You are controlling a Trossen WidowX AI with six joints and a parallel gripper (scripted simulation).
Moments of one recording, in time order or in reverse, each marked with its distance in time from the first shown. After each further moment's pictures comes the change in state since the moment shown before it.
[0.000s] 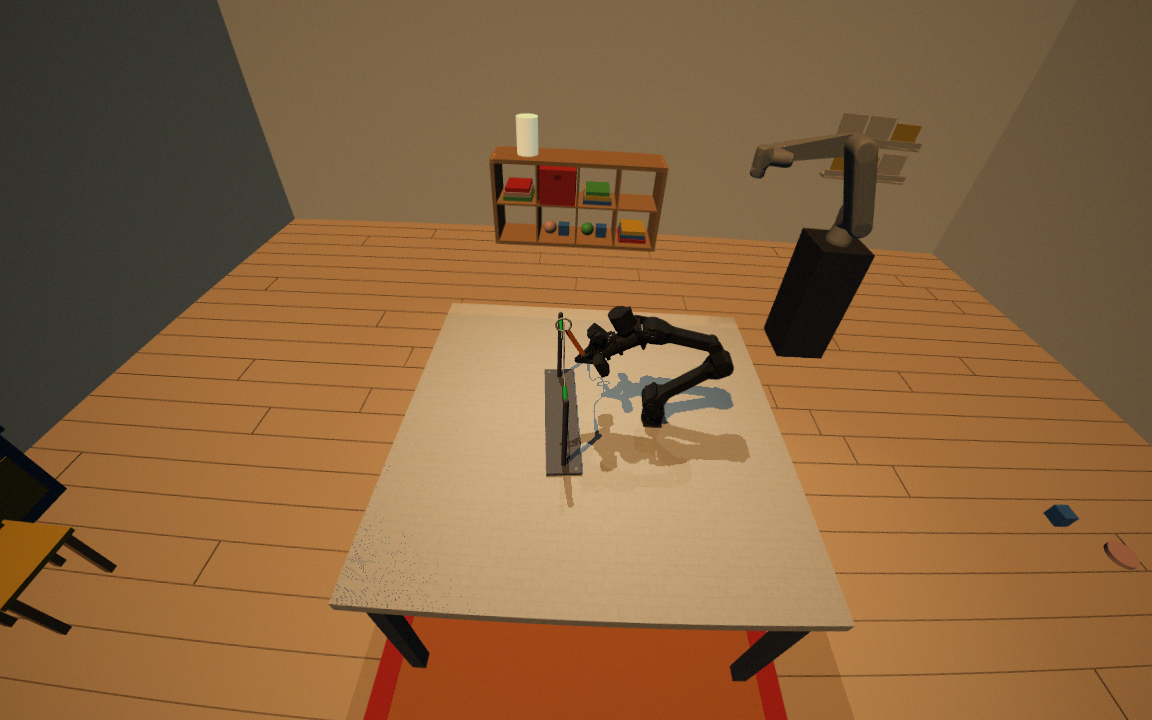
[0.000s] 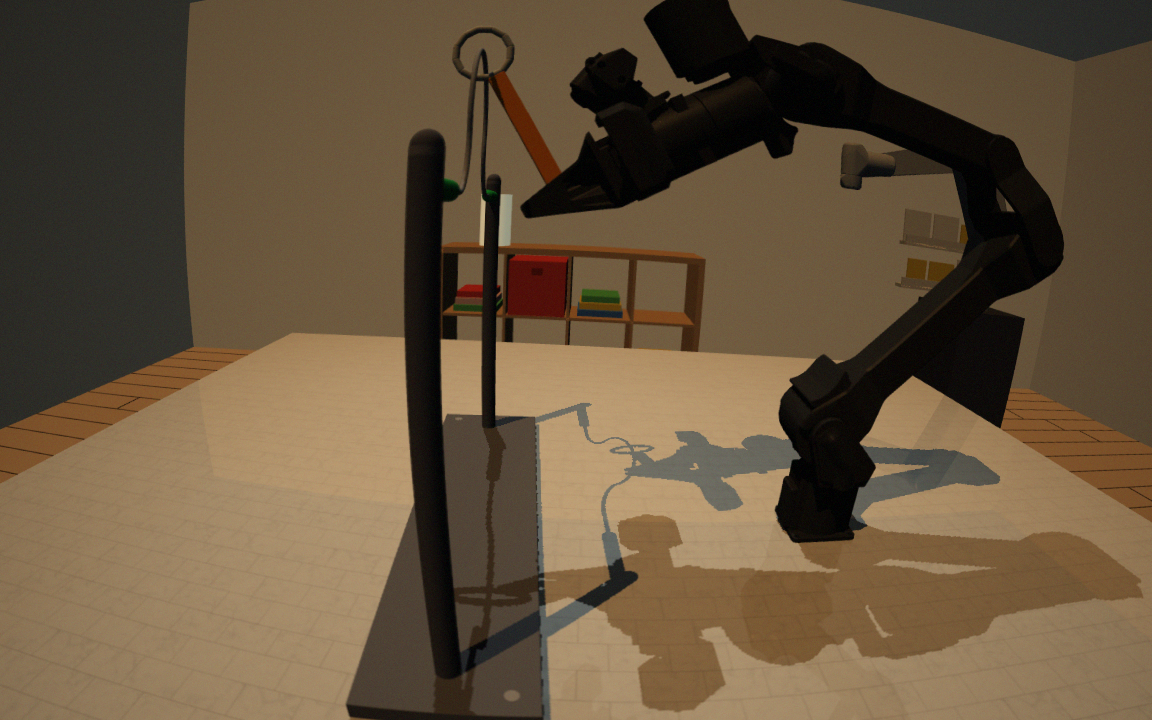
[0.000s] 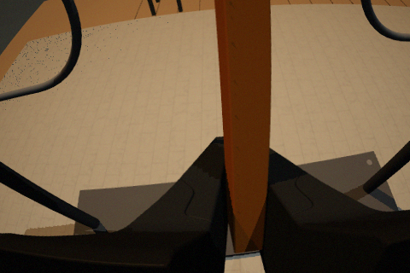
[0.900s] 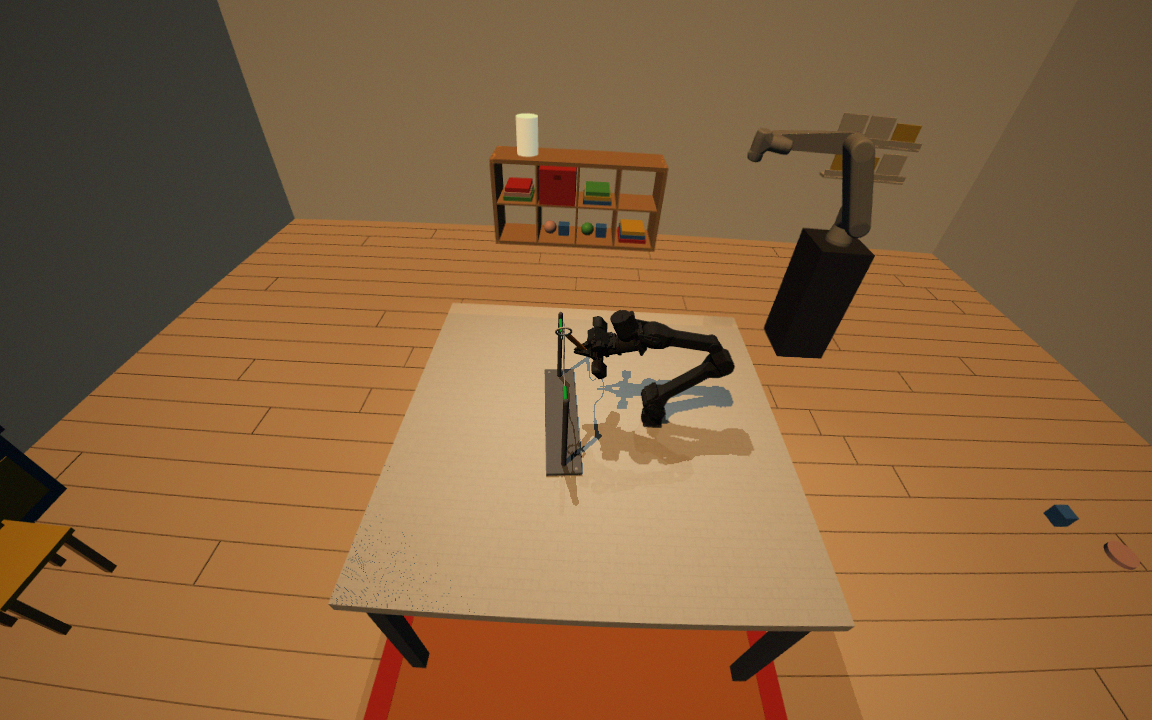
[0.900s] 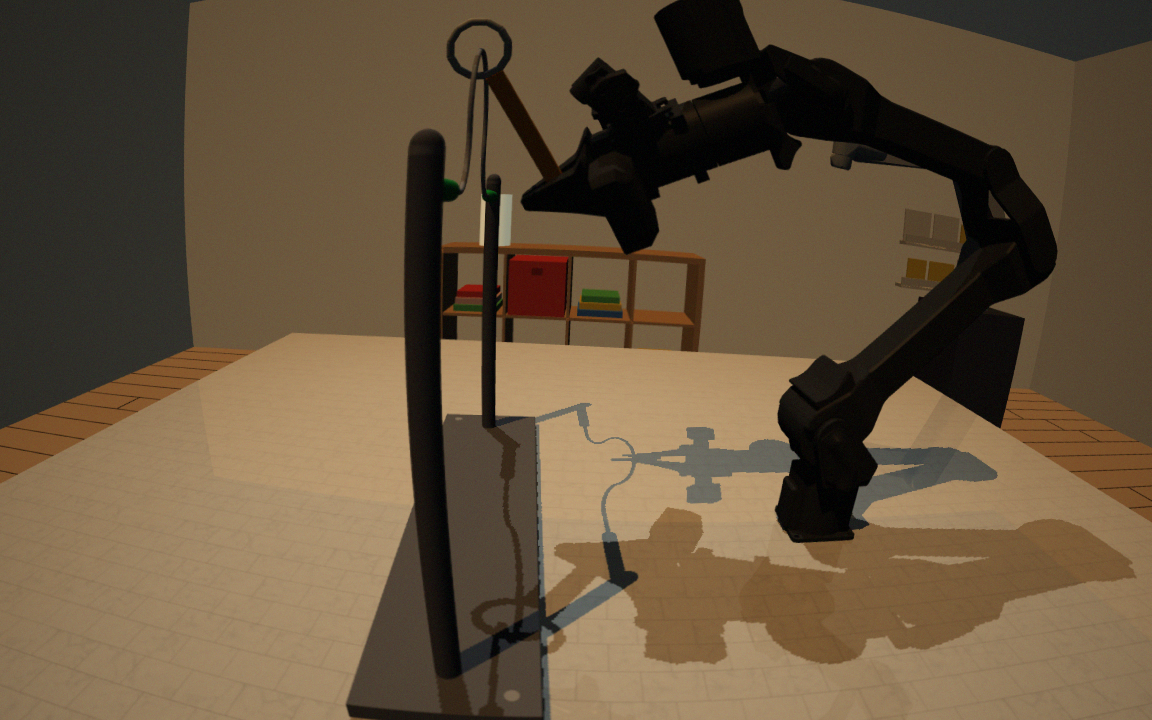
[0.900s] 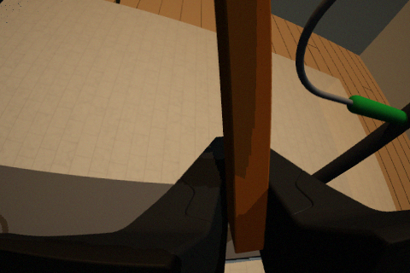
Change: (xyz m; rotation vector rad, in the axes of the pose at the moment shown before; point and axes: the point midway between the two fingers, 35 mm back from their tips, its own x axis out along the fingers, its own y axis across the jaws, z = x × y) arm -0.001 -0.026 0.006 -0.413 -0.039 -0.252
